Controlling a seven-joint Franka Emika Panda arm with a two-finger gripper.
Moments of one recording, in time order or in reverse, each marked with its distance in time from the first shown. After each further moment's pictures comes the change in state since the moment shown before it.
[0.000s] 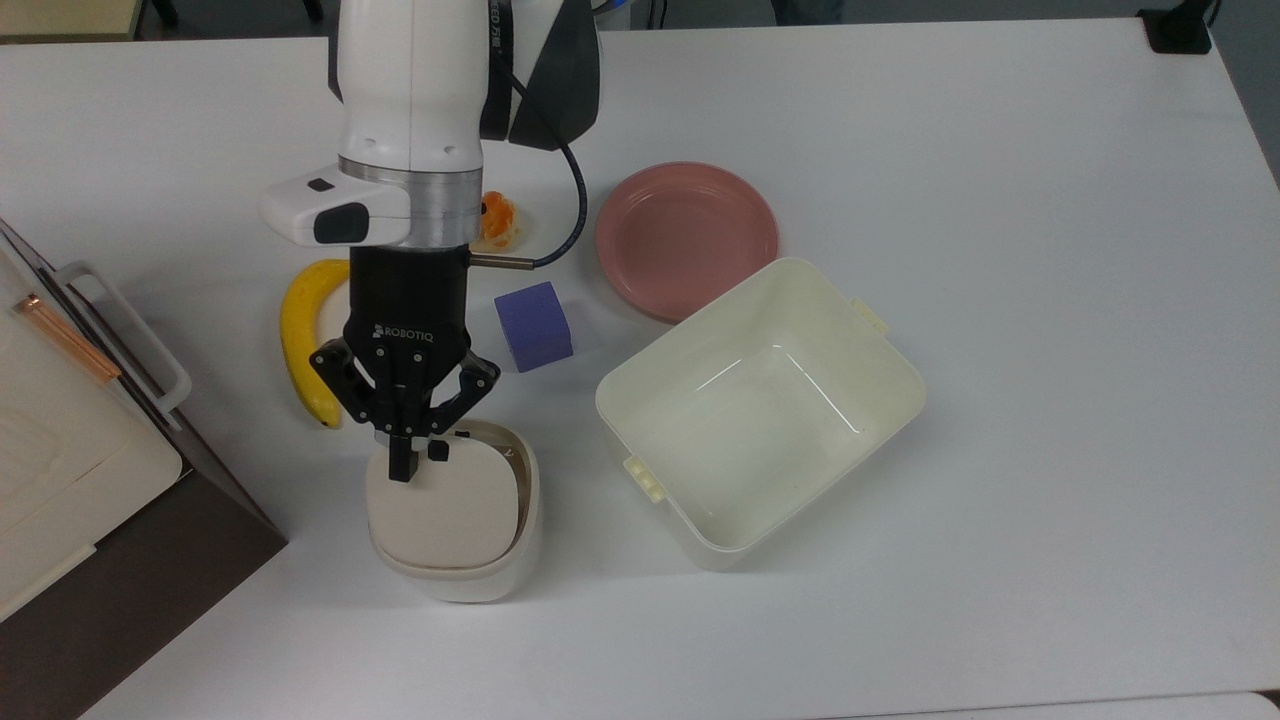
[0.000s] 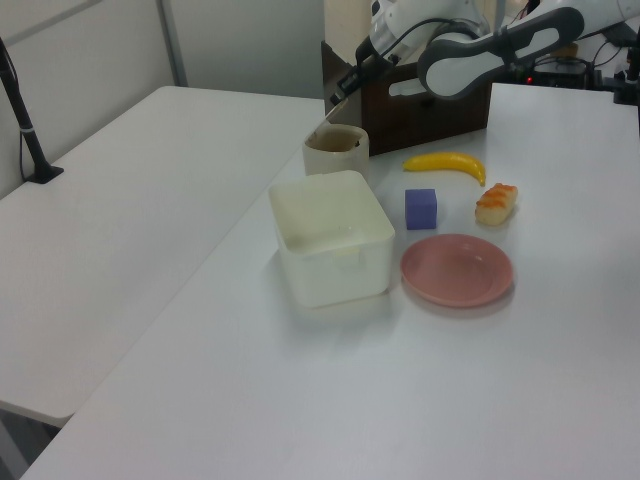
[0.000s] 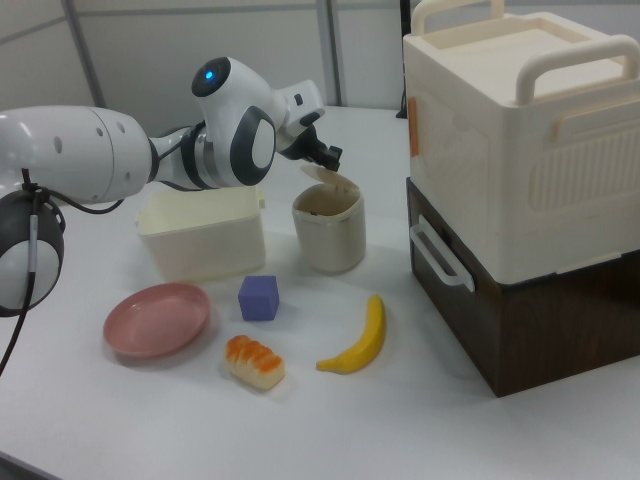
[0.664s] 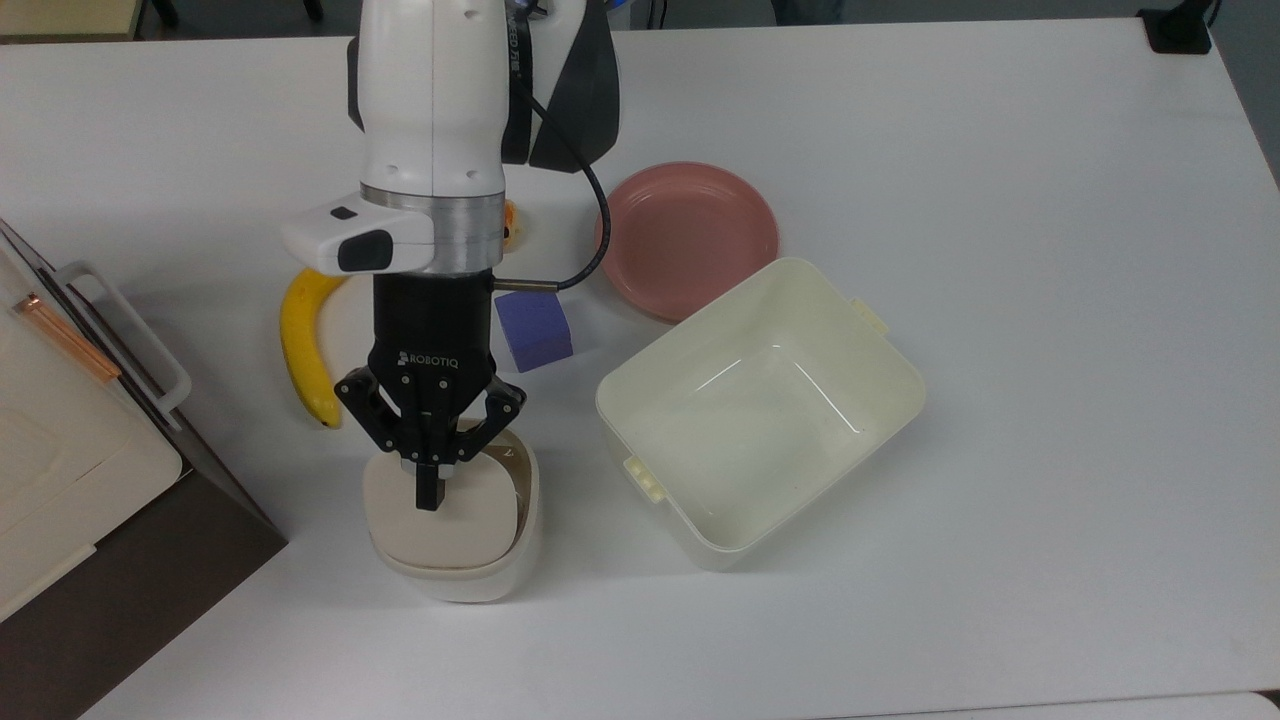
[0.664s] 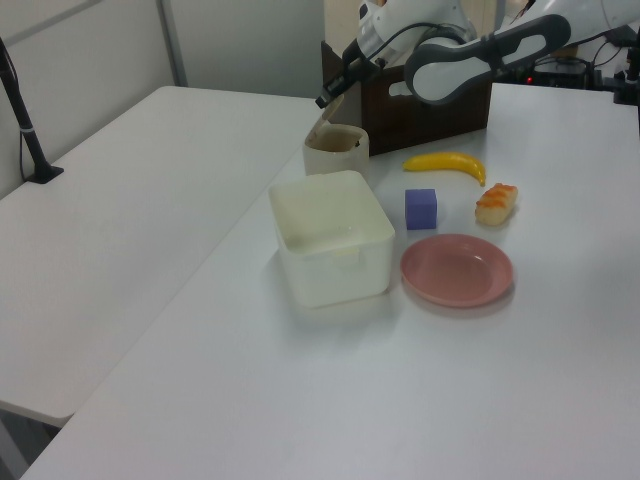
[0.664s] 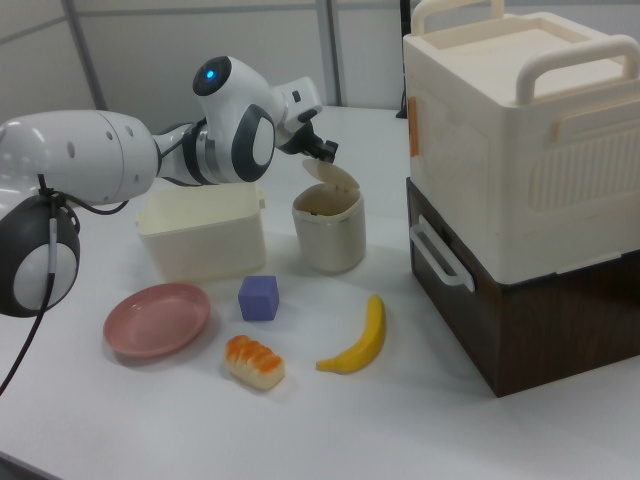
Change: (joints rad) arm 0.029 0.064 0.003 0.088 0.020 0.000 0.000
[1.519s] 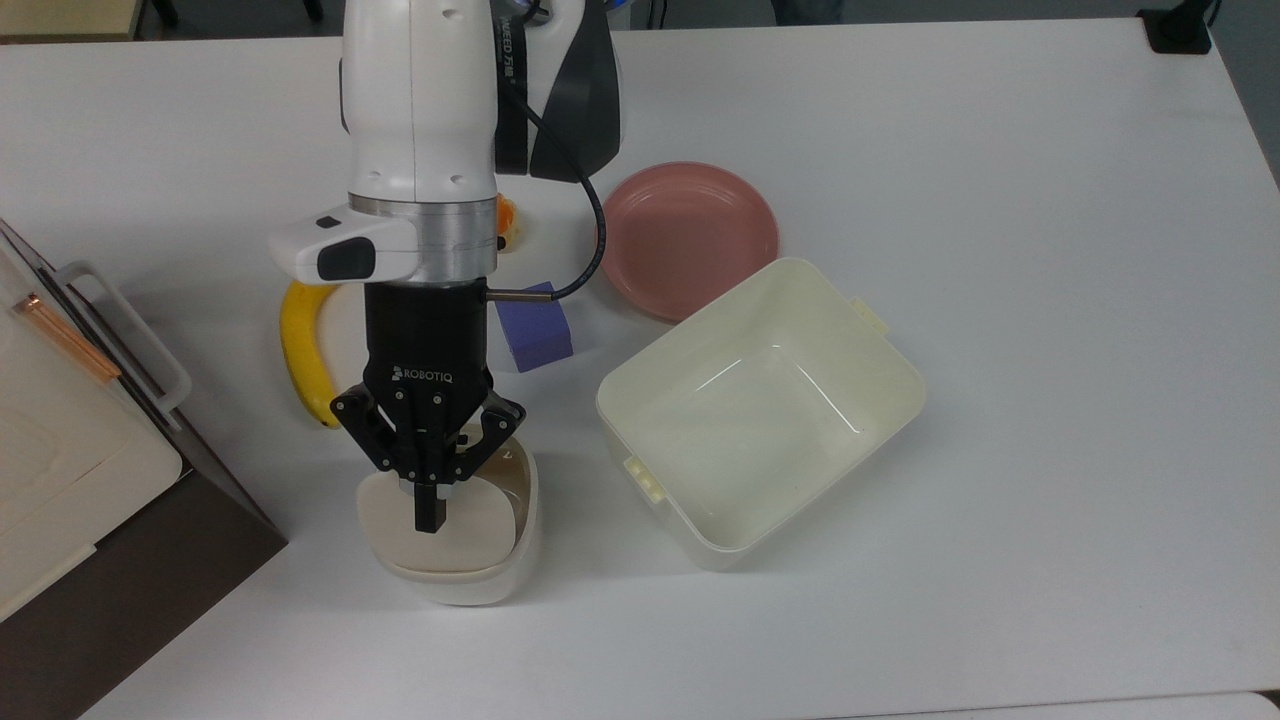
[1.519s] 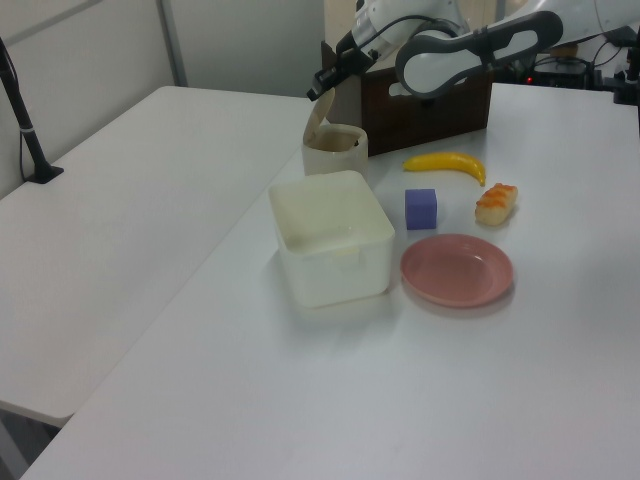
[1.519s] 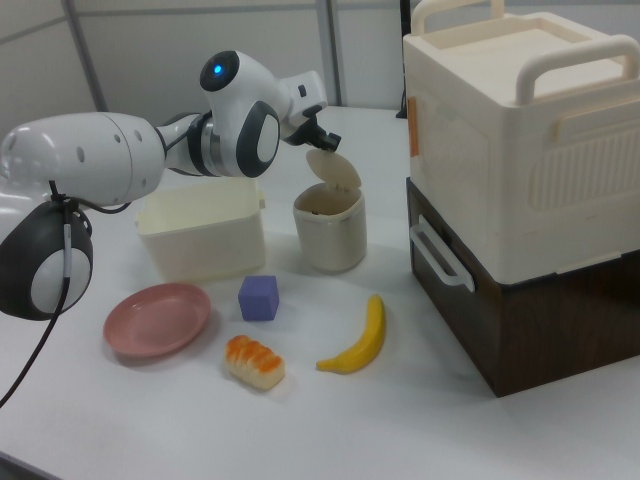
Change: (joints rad) arm 0.009 0.054 0.003 0.095 0.076 0.000 0.000
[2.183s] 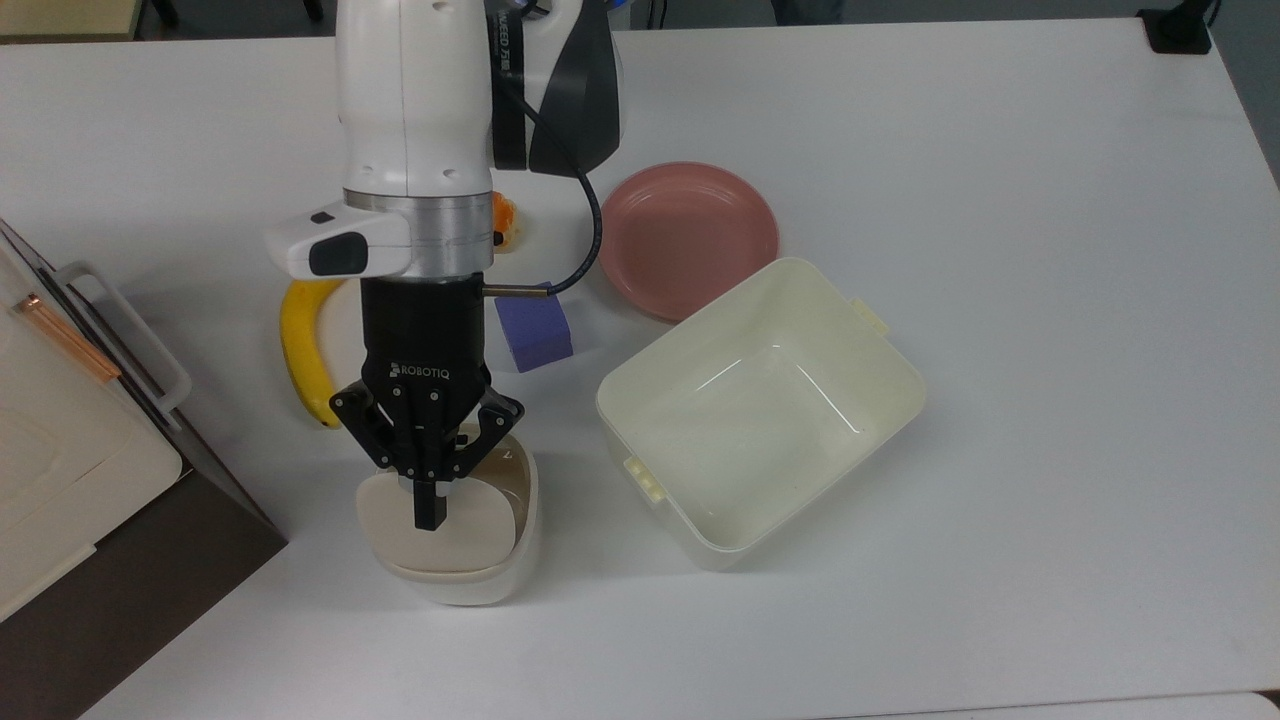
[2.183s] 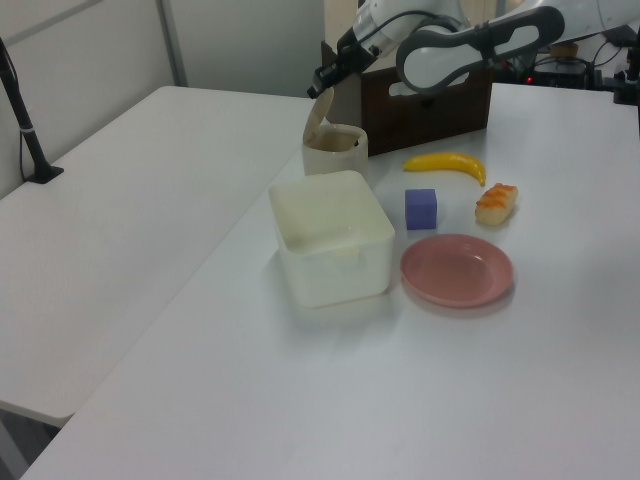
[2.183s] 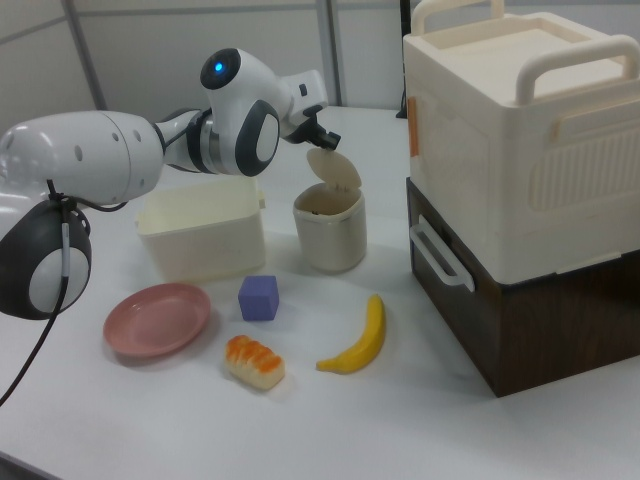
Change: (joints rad) arm 0.000 -0.006 0.000 -0.002 0.037 -0.001 0.000
